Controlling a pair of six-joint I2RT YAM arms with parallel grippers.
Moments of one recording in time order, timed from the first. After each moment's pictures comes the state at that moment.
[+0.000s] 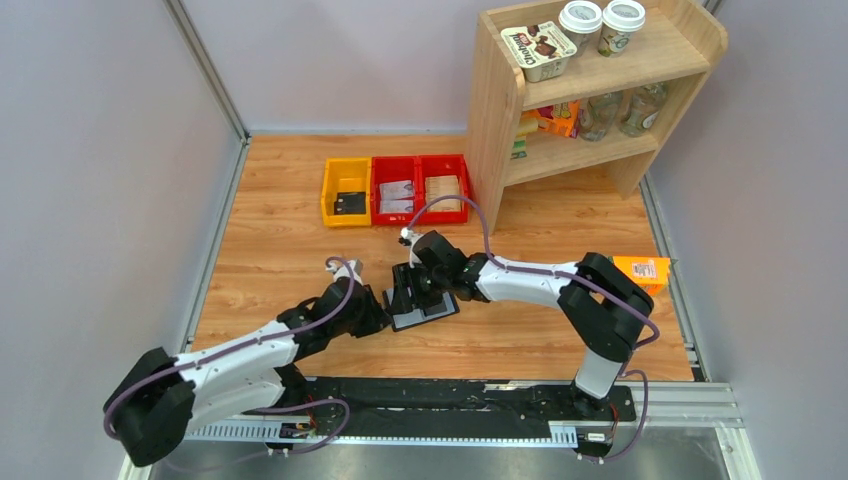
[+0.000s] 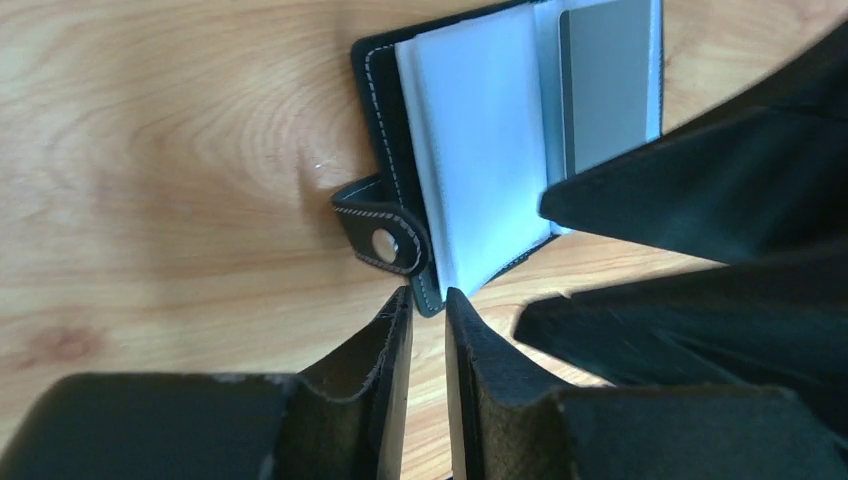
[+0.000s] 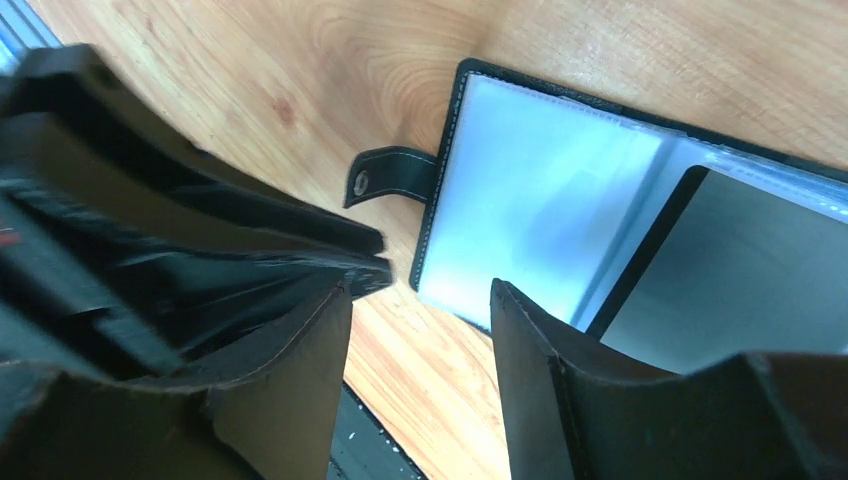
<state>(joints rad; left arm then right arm) -0.78 1.00 0.30 -0.09 -0.05 -0.97 0.95 1.73 1.02 -0.10 -0.28 0.63</state>
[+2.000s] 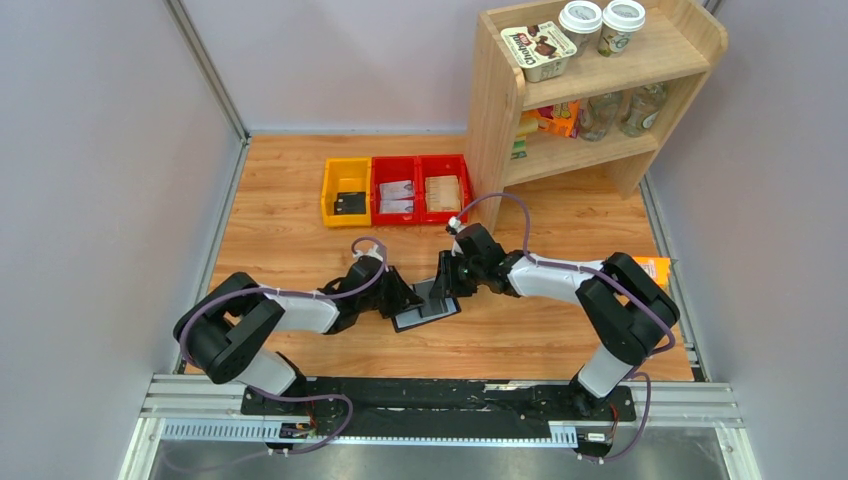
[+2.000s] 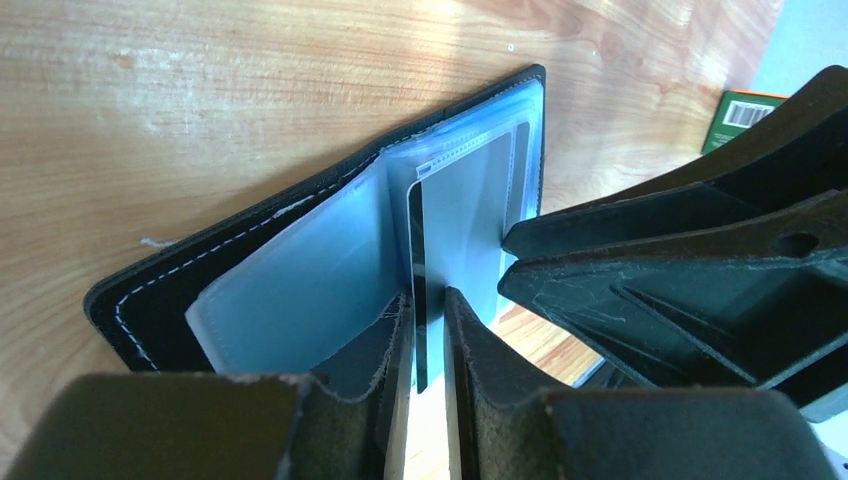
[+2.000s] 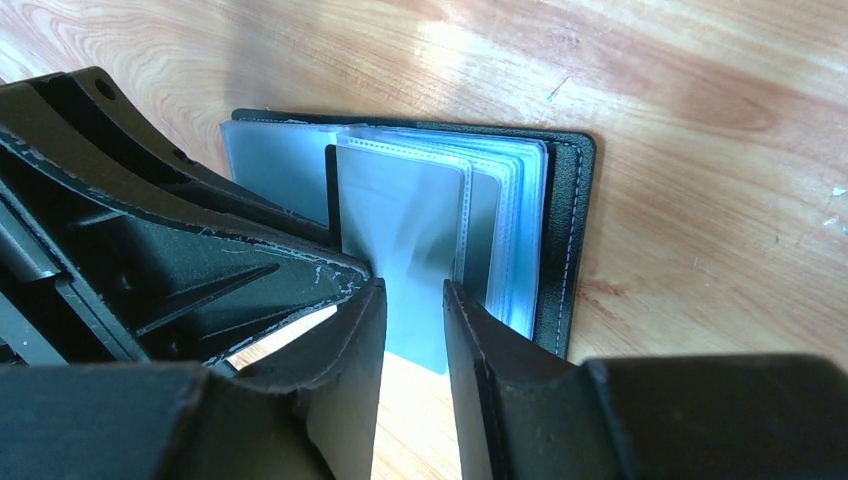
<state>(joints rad) -0.72 1.49 0.41 0.40 0.16 -1.12 0.74 1.66 0.83 -0.02 -0.29 0.66</state>
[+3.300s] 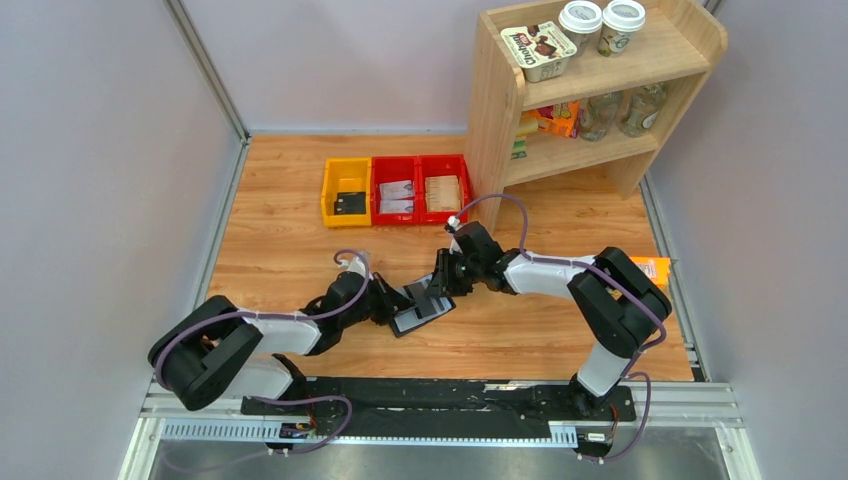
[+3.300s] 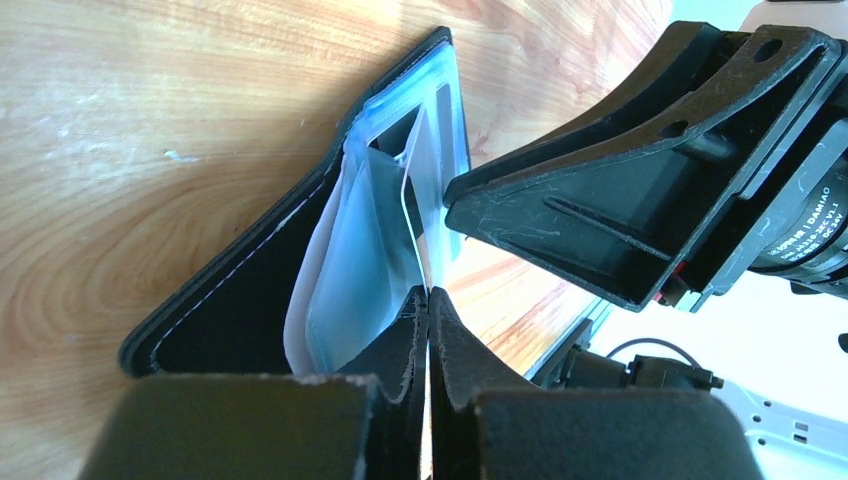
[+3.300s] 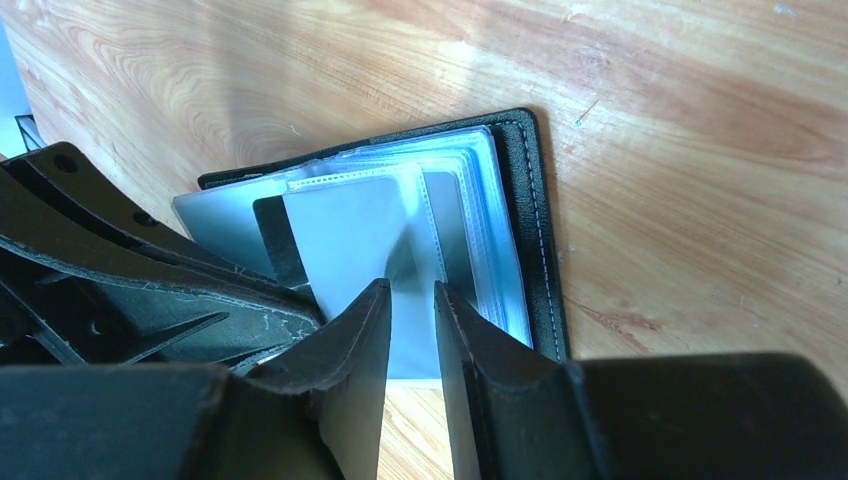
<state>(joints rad) -0.72 1.34 0.21 0.65 0.14 -1.20 0.72 1.70 0.84 0.02 -0.33 0.72</state>
